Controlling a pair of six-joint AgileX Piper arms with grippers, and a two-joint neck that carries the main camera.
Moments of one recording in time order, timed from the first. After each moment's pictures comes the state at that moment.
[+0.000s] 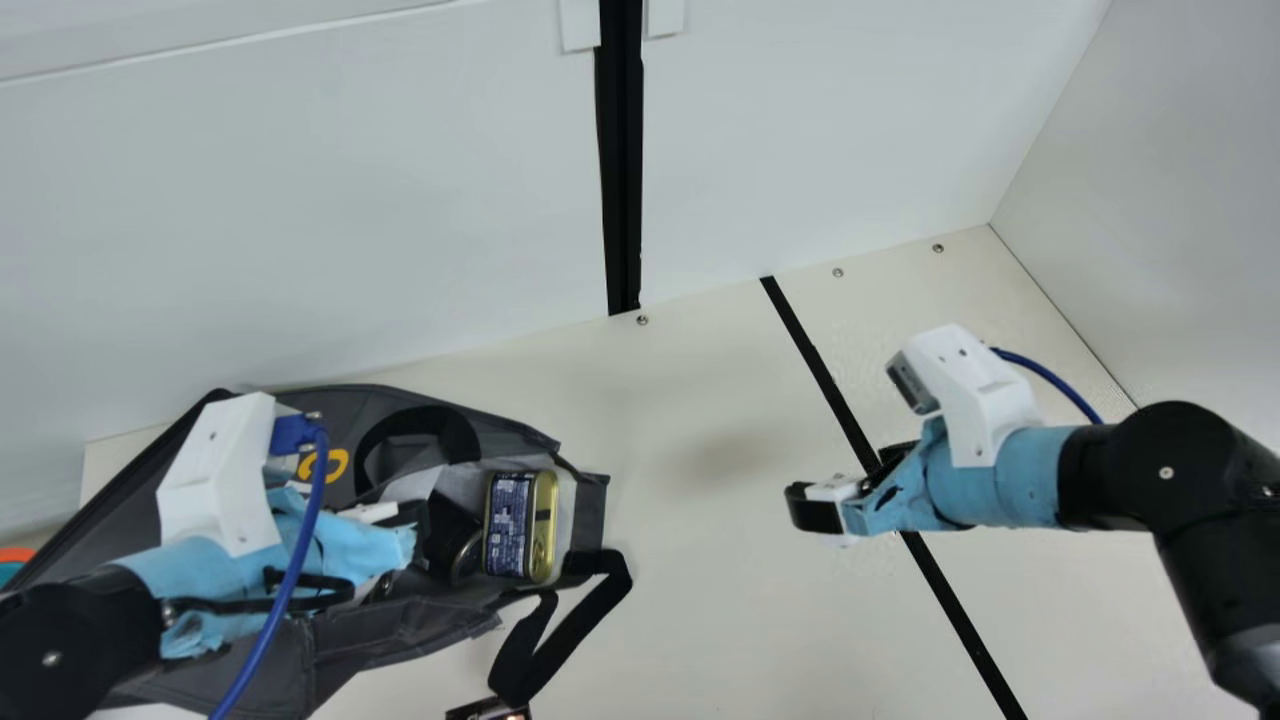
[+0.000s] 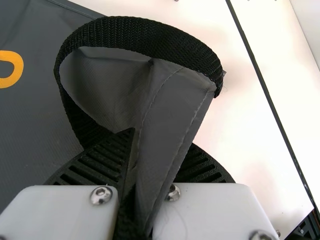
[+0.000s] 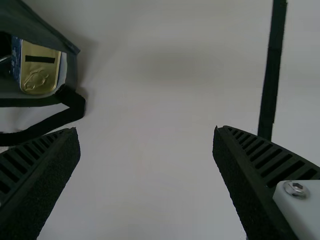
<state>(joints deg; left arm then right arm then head) -26.3 87.8 -74.7 -27.9 44.9 3.1 -21.6 70.8 -58.4 31.8 59.7 -39.4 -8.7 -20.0</state>
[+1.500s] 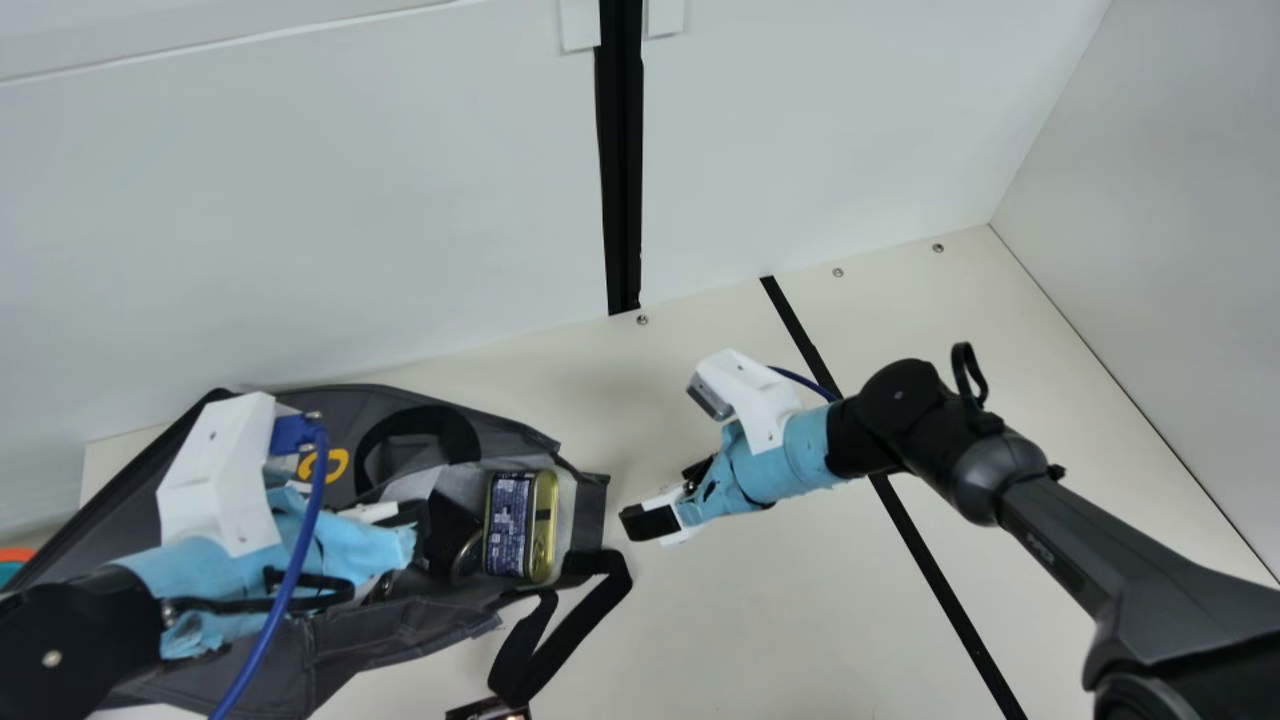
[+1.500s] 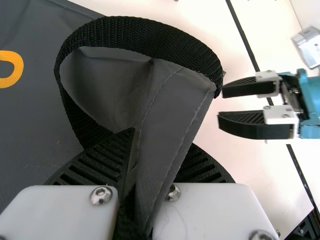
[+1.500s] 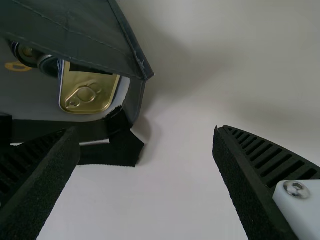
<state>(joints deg) -26.3 87.8 -74.7 -27.9 44.9 3.1 -4.4 99.1 -62.2 52.8 50.8 -58.0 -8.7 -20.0</state>
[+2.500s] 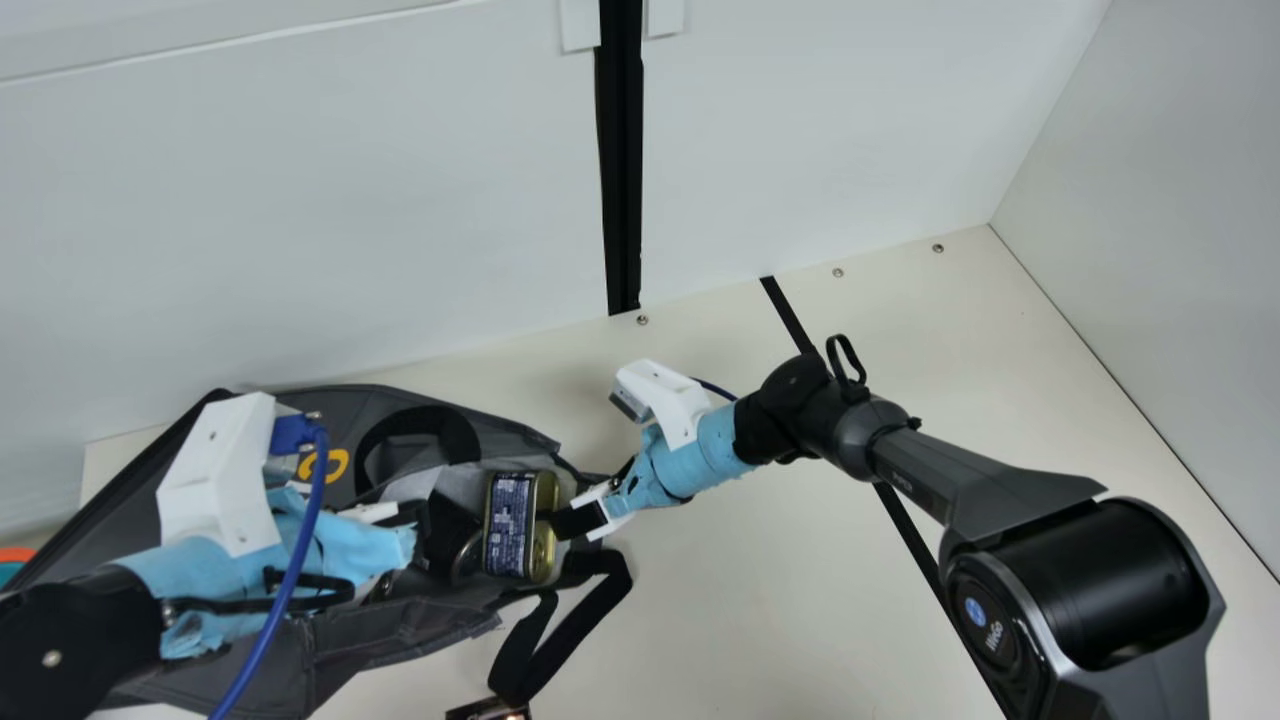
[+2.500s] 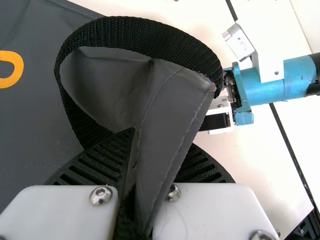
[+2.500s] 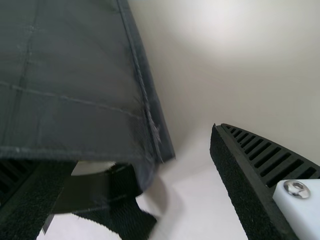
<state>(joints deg) -26.3 87.8 -74.7 -27.9 44.9 3.1 3.0 114.9 -71.3 60.9 50.8 -62.6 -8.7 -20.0</state>
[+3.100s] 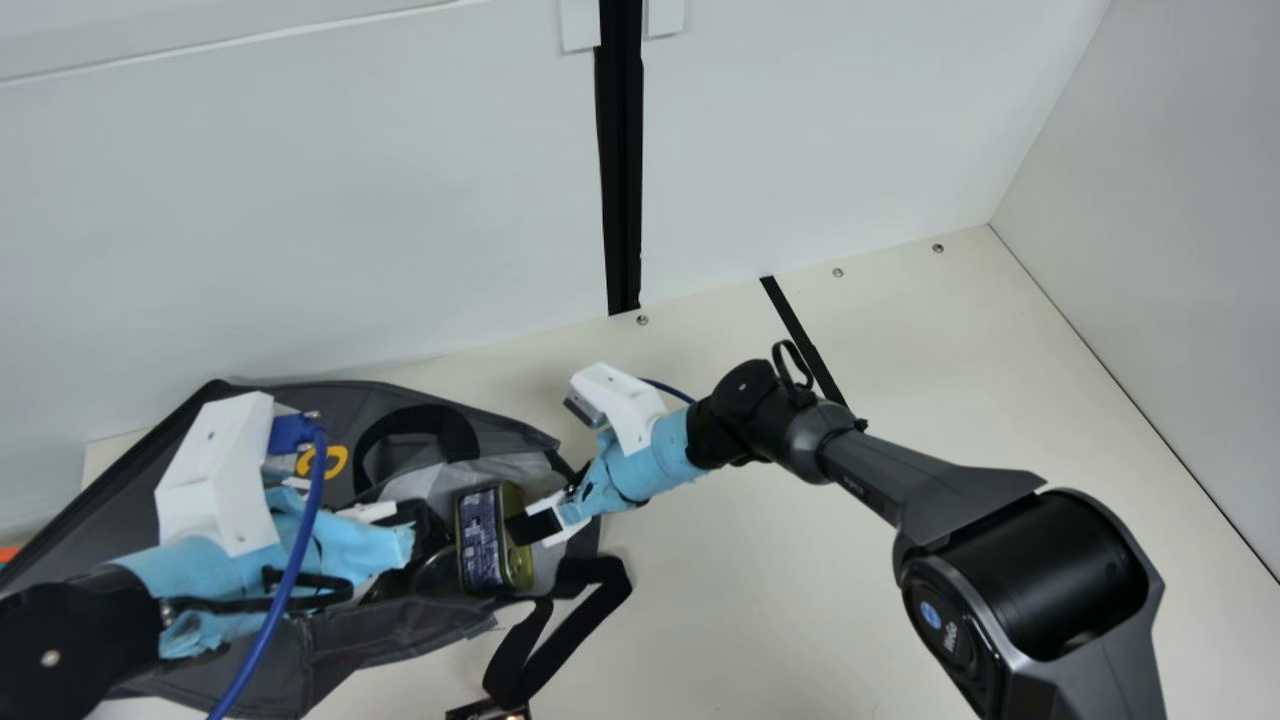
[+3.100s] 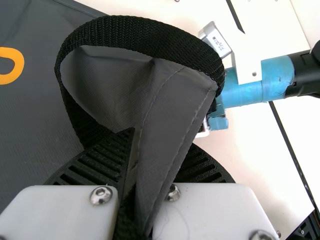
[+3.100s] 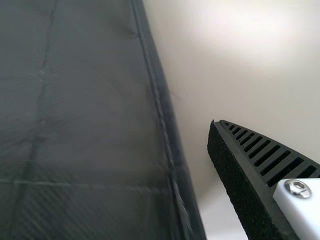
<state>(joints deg) -26.3 87.8 -74.7 -27.9 44.9 3.1 9.6 118.7 -74.3 63.1 47.2 -61.8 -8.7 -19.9</state>
